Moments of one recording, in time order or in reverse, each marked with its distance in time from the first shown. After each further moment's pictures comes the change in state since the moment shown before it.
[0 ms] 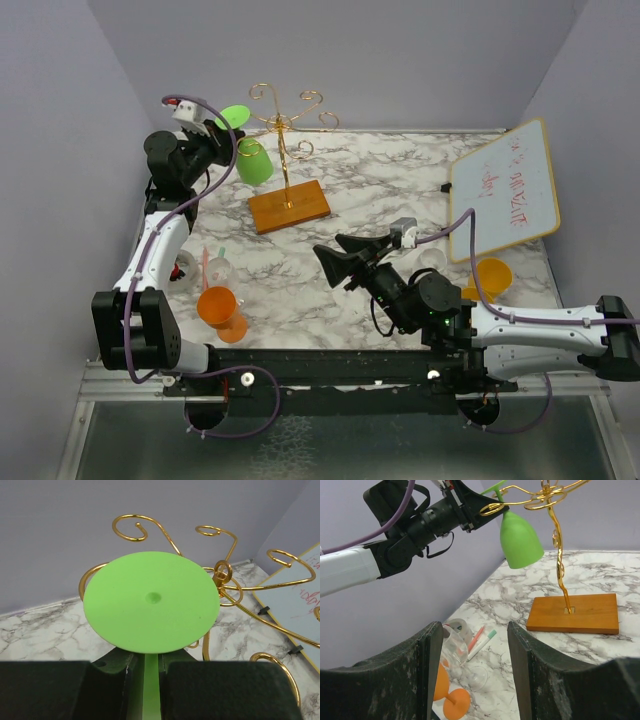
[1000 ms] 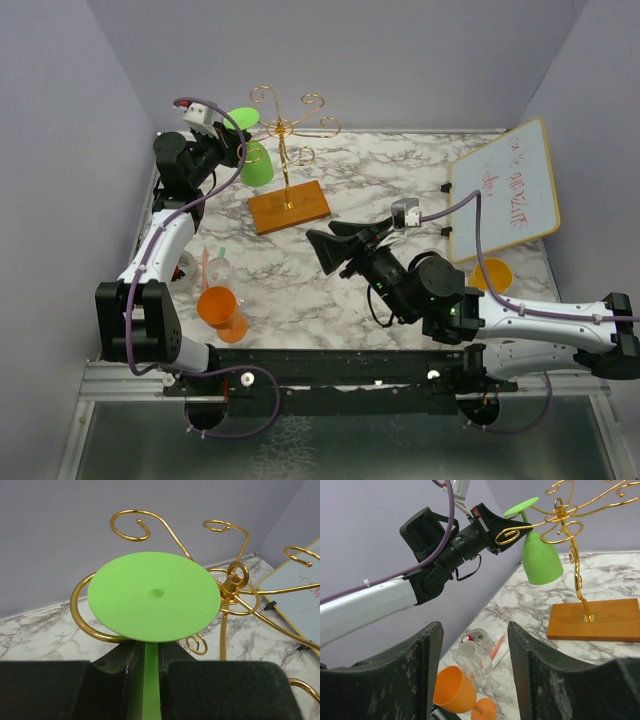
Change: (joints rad) left arm -0.031 0.035 -0.014 0.043 -0.029 0.038; right arm 0.000 0.037 0.204 -0.165 0.001 0.094
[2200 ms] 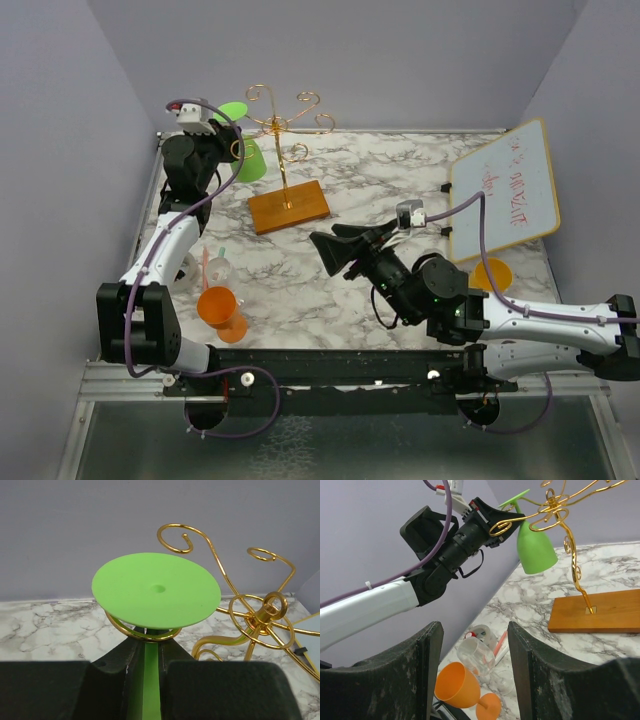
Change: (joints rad) left arm -0.046 -0.001 -0.016 0.024 -0.295 -0.078; right arm 0.000 -0.025 -0.016 -0.036 0.006 0.060
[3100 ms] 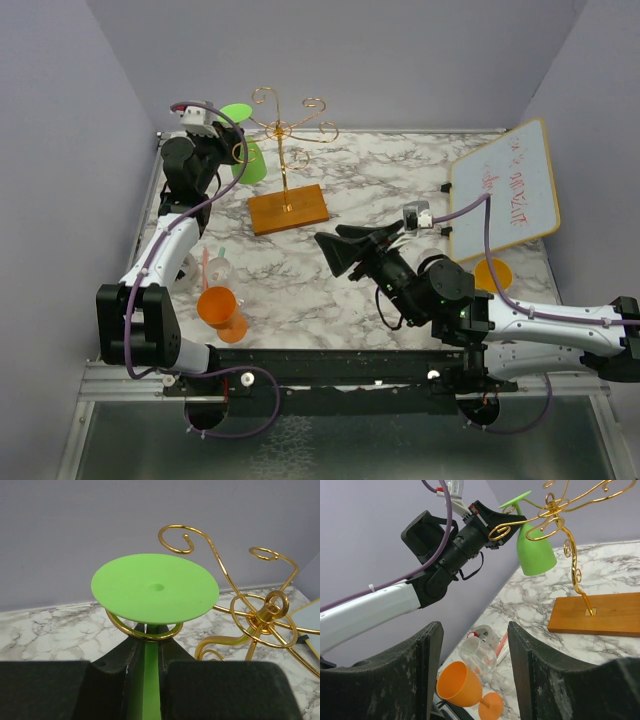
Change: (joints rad) left arm 0.002 -0.019 -0.024 0.023 0.056 0.053; right arm 0.000 -0.035 -0.025 0.001 -0.001 0.014
